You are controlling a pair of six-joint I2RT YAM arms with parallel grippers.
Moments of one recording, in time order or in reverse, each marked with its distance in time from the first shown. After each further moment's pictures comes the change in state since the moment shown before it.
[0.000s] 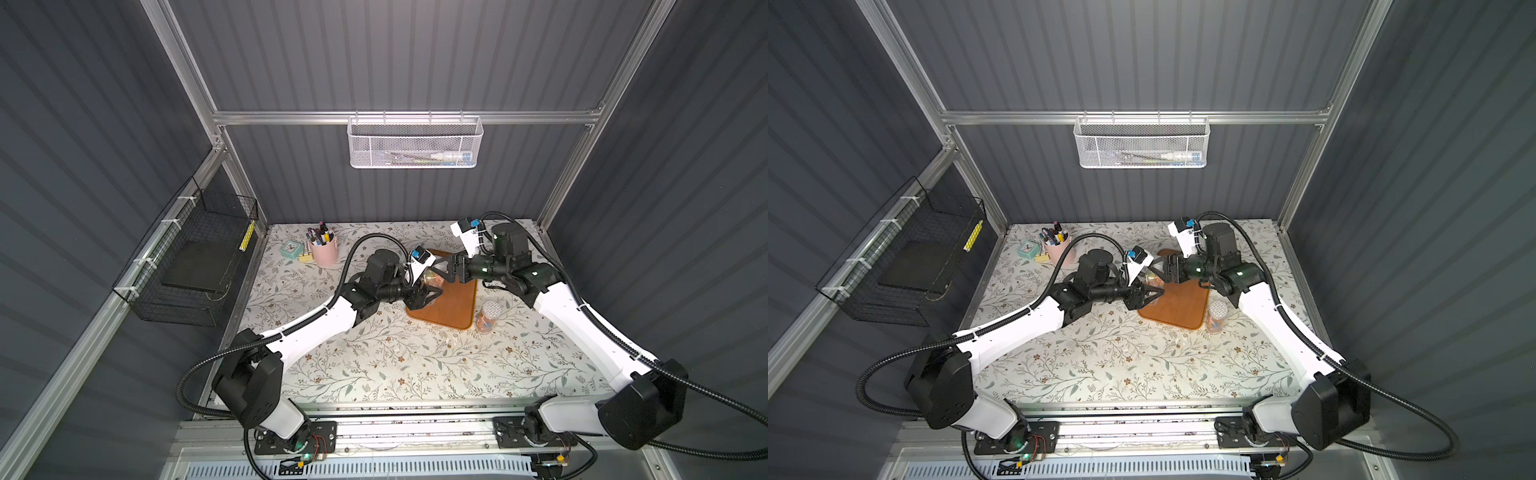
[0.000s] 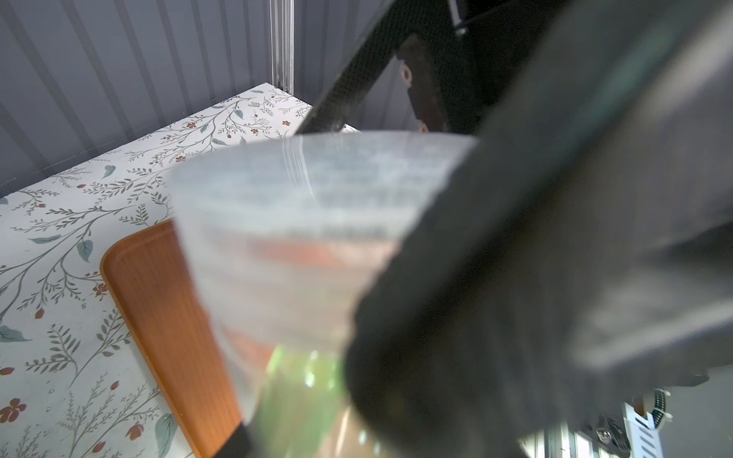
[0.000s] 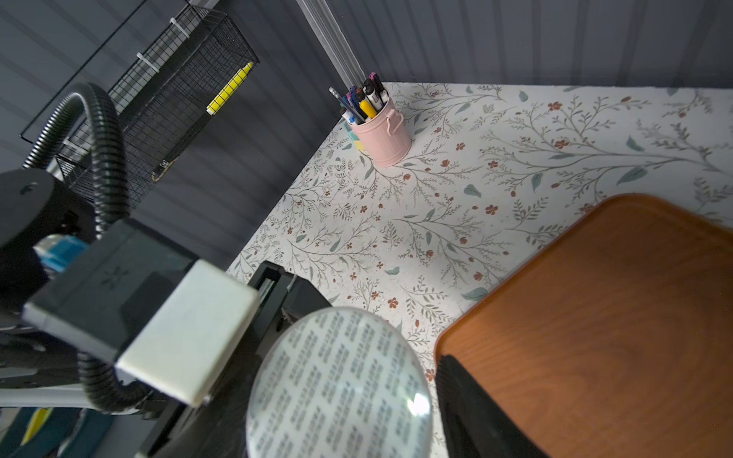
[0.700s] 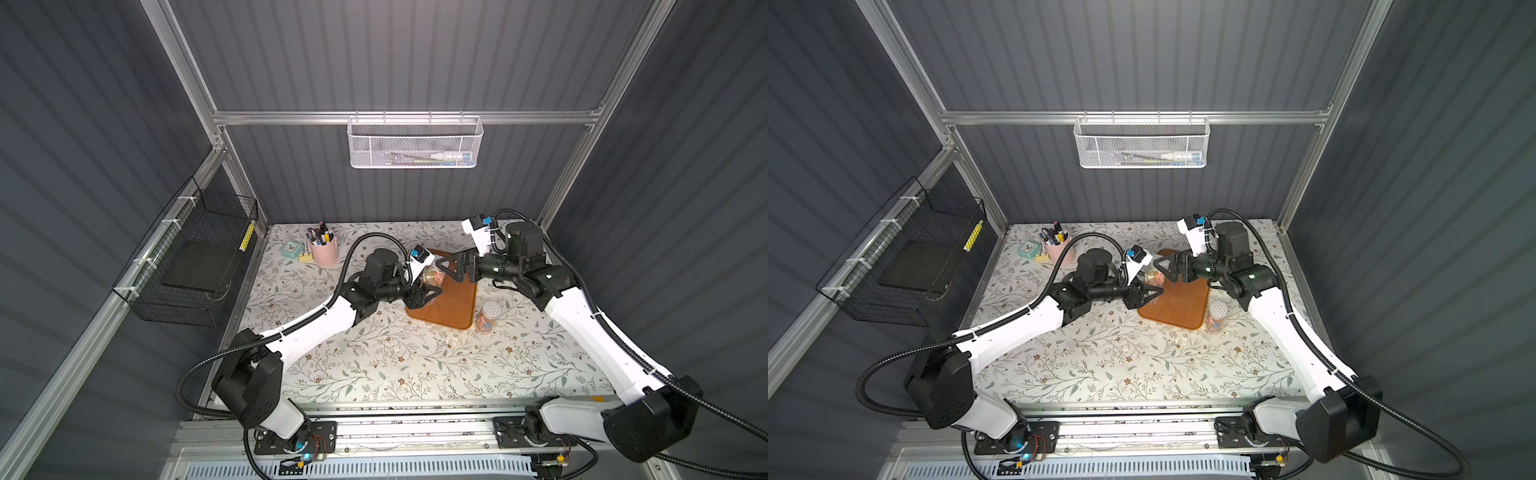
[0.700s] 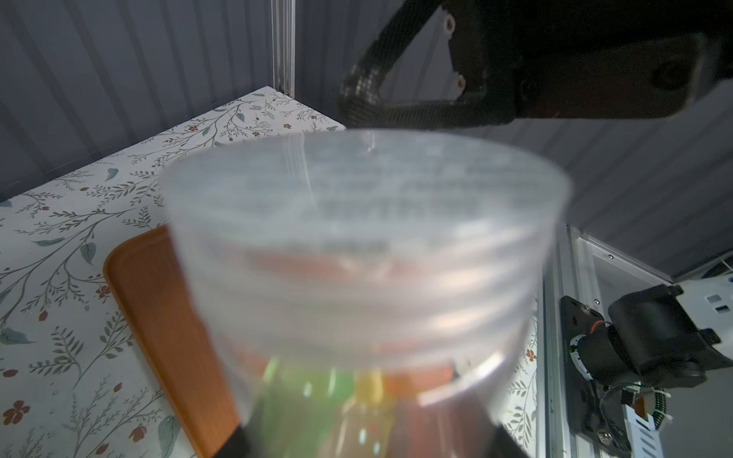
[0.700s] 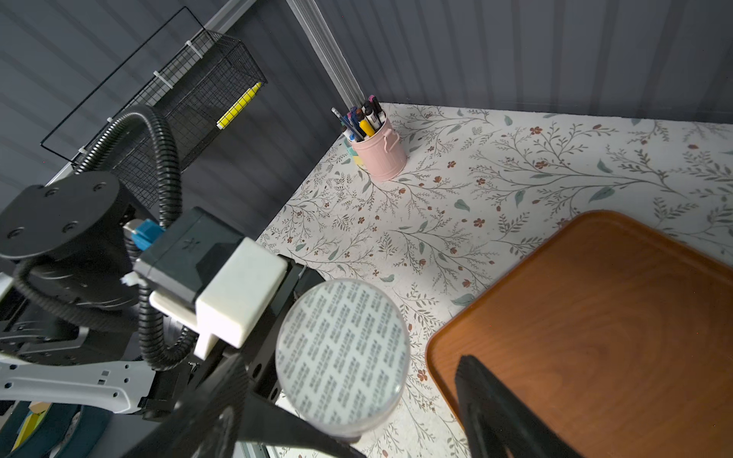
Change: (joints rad) left arm 0.006 0.000 0.000 0.006 -0.002 0.001; right arm -0.042 -0.056 -0.002 -0.025 -0.021 -0.018
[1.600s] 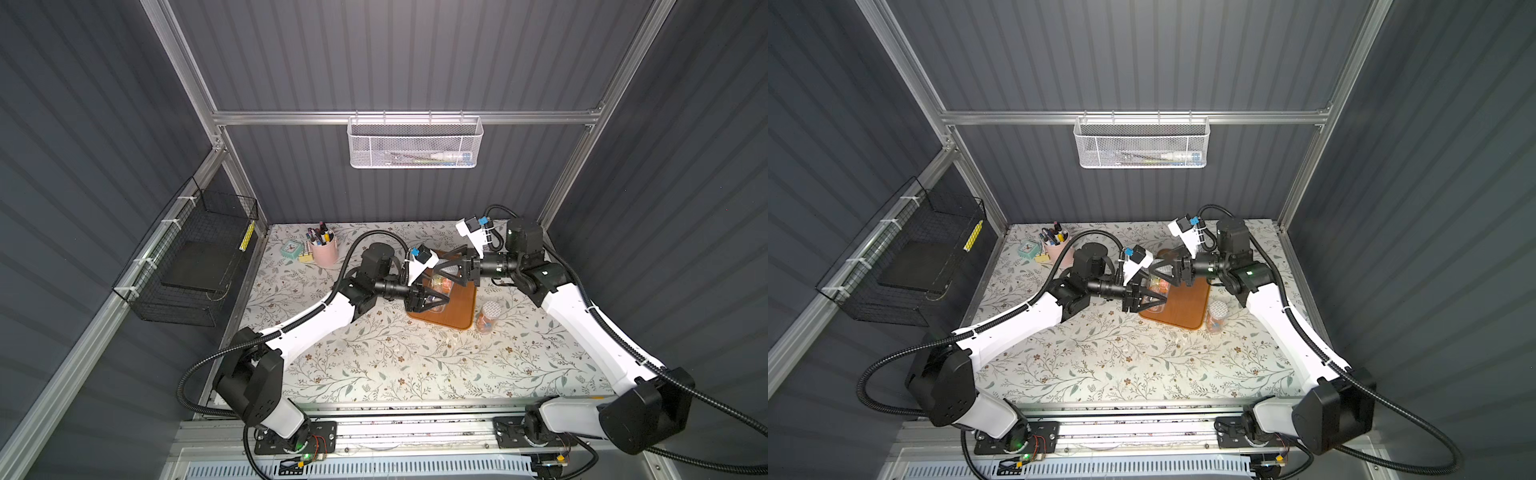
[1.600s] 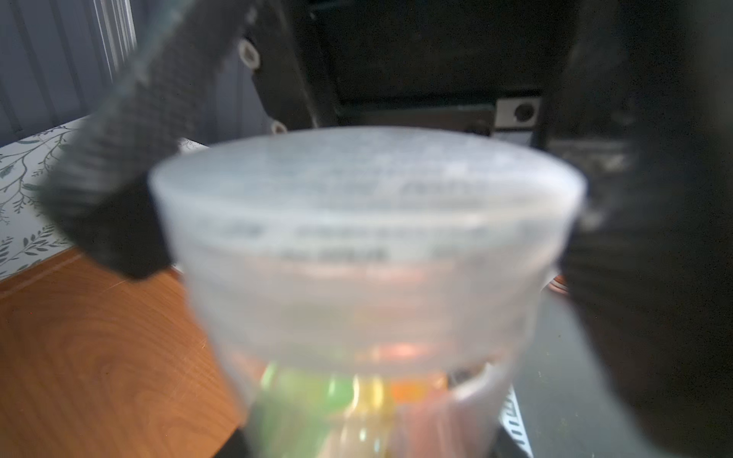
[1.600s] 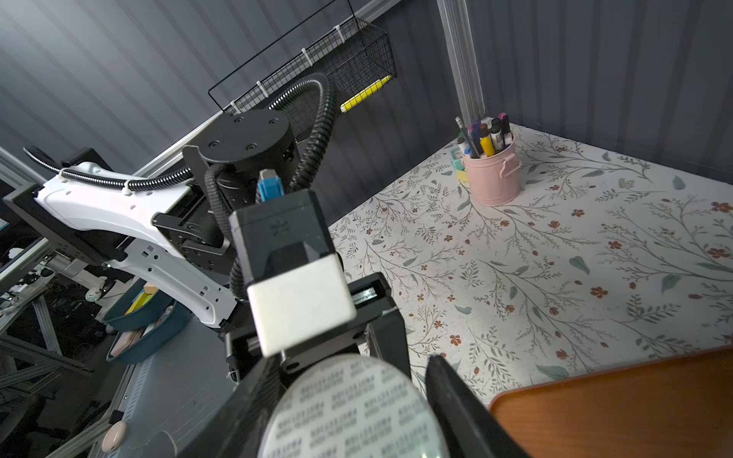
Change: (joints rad) left arm 0.025 0.012 0.027 0.042 0.407 -0.028; right arm -0.029 0.031 -0.003 0.115 -0.390 -0.120
